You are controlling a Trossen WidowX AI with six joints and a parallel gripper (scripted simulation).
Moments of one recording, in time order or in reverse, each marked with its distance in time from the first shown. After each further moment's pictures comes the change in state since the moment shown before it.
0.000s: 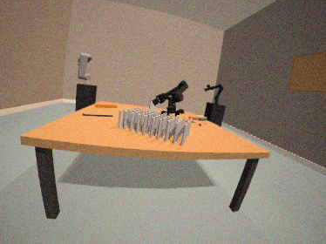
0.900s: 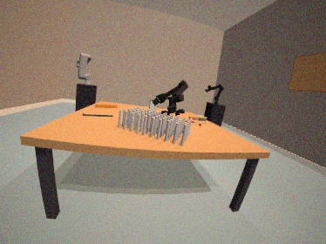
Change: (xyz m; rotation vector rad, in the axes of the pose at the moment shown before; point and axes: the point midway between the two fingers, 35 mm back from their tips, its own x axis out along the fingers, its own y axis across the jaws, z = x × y) arm -0.005 0.000 -0.017 0.001 0.001 0.000
